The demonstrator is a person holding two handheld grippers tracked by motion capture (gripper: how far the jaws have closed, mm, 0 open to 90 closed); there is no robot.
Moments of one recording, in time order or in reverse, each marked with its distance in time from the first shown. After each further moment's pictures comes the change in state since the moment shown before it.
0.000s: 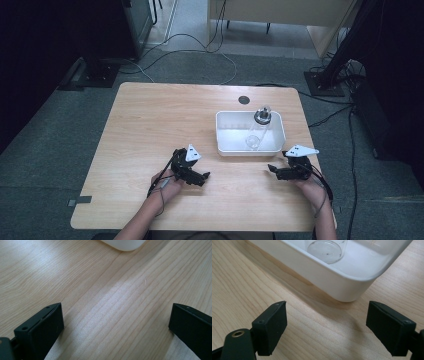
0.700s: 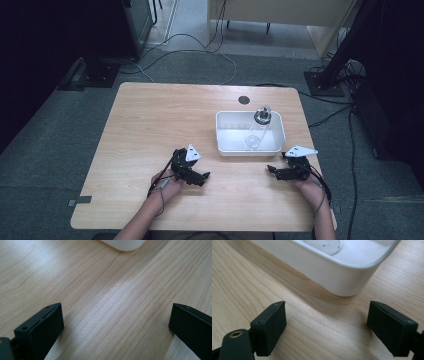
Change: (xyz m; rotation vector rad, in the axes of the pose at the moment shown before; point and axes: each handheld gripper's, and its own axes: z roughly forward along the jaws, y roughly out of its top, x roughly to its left) left arm 0.000 0.000 0.000 0.000 0.000 0.000; right arm -0.005 -0.008 0.009 0.003 0.008 0.031
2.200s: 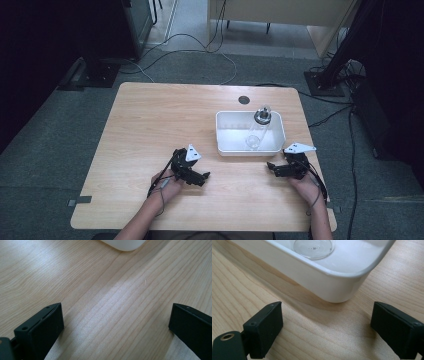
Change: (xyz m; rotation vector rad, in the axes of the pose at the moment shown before) left arm 0.000 0.000 0.000 0.000 0.000 -0.001; right arm -0.004 0.006 0.007 0.011 -0.028 0.023
